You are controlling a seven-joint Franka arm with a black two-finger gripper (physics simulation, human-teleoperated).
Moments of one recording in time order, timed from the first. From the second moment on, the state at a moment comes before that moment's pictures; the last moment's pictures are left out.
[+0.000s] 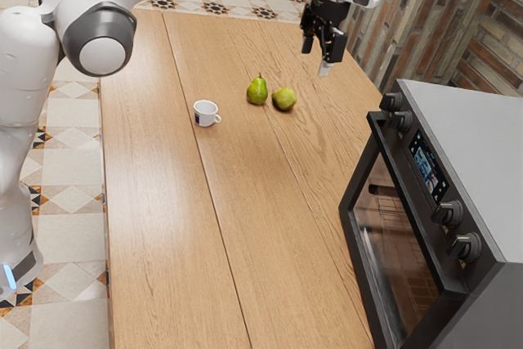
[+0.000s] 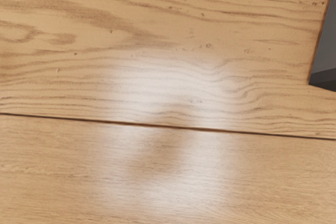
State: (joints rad) arm -0.21 0.29 0.39 -1.06 -0.12 1.36 0.06
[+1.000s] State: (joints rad) arm -0.26 0.09 -0.28 -1.33 0.07 1.81 0.88
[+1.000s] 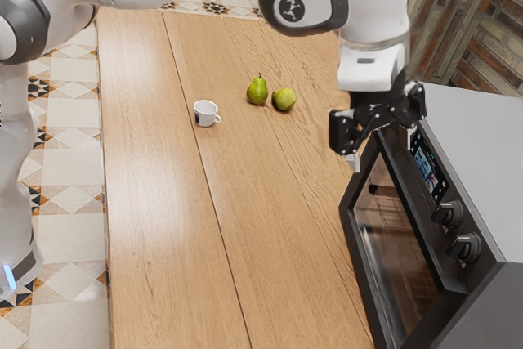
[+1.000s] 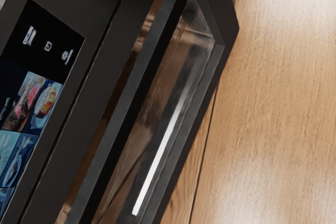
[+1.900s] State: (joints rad) arm -0.30 0.18 -0.24 -1.36 0.14 1.86 1.20
